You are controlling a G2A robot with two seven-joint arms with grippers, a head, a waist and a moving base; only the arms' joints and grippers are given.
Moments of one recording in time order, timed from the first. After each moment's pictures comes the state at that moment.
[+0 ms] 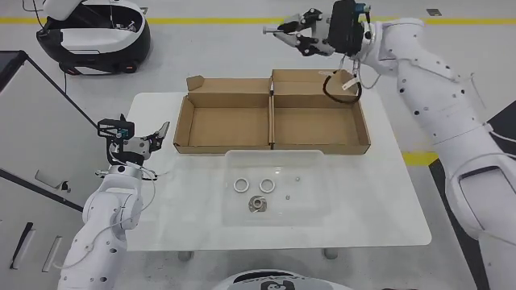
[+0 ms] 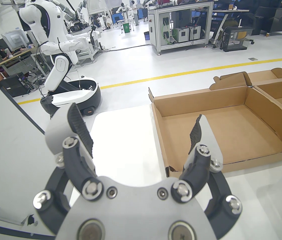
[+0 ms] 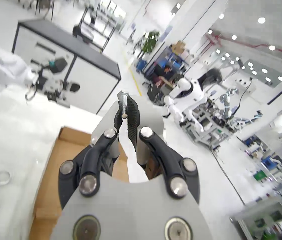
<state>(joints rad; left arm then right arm) 1.73 -1.15 -1.60 -1.80 1.33 0.00 0.00 -0.43 -1.09 0.79 -1.09 -1.39 -0.95 -0.53</state>
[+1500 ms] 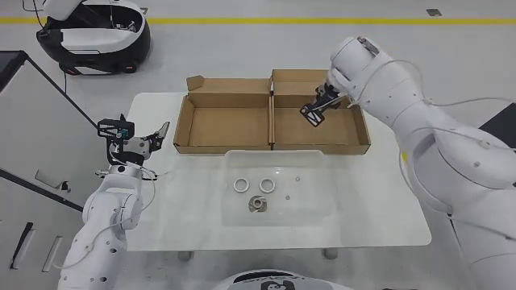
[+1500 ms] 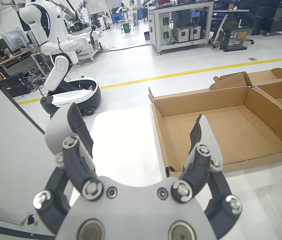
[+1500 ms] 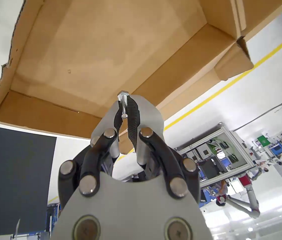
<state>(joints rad) 1.73 -1.15 -1.60 -1.80 1.33 0.00 0.00 -0.22 -1.36 0.17 -0.49 -2.61 -0.99 -0.75</state>
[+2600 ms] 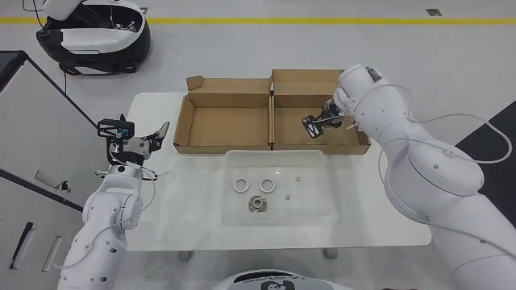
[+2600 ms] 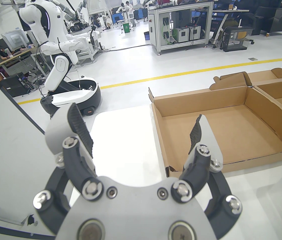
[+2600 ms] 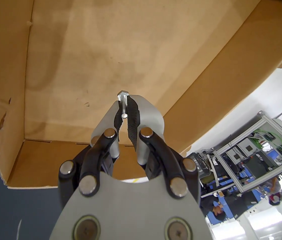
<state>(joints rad) 1.73 -1.15 -1.60 -1.80 1.33 0.00 0.00 -0.33 -1.46 0.22 -0.20 -2.42 -0.92 -0.60</state>
